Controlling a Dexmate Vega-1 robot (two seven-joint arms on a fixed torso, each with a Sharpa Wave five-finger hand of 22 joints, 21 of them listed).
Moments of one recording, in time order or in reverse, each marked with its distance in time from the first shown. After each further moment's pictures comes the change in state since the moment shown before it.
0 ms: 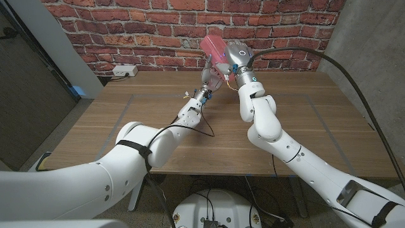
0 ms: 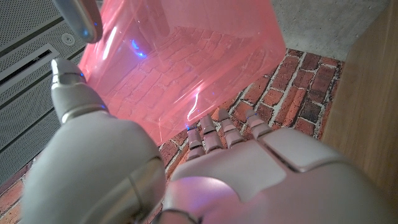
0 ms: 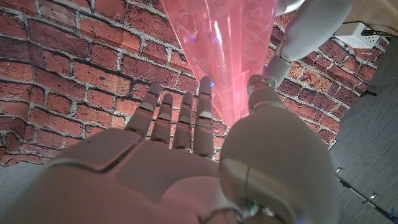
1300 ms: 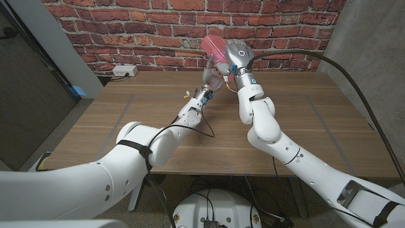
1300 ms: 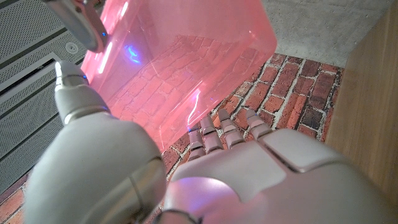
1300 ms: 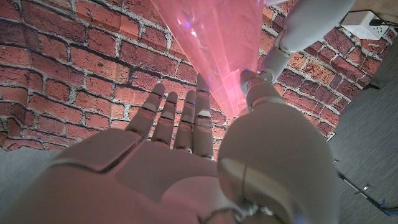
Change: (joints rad) left arm 0.003 -0.003 -0.007 -0.004 0.021 -0.003 -0.033; left_hand 0.000 0.000 0.001 -0.001 -0.004 -0.016 0.016 -0.001 -0.003 0.007 0.007 -0.022 -0.017 0.000 0.000 0.000 -0.003 0.000 0.000 0.000 0.000; right arm 0.001 -0.009 -0.024 0.025 -0.001 0.021 -0.068; right_hand 0.046 0.007 0.096 0.004 0.233 0.049 0.042 0.048 0.013 0.037 -0.061 0.018 0.000 0.053 -0.054 0.000 0.002 0.021 -0.051 0.000 0.003
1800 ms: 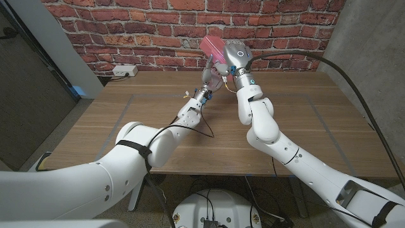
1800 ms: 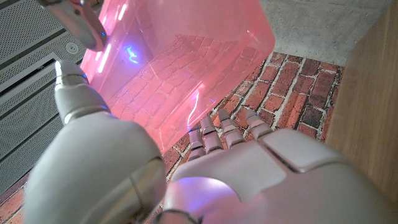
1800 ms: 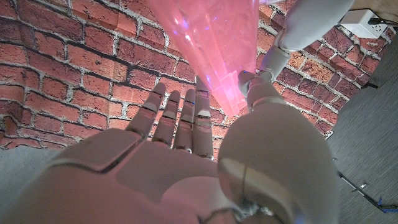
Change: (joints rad) left arm 0.000 0.004 -0.002 0.004 -0.002 -0.002 0.000; left_hand 0.000 0.000 0.000 0.000 -0.001 0.000 0.000 0.000 -0.003 0.005 0.005 0.001 0.001 0.000 0.000 0.000 0.000 0.002 0.002 0.000 0.000; right arm 0.002 0.006 -0.002 0.011 0.003 0.006 -0.013; right_hand -0.002 0.002 0.000 0.000 0.130 0.027 0.027 0.000 -0.001 0.021 0.021 0.000 0.000 0.025 -0.025 0.000 0.000 0.017 -0.009 0.000 -0.001
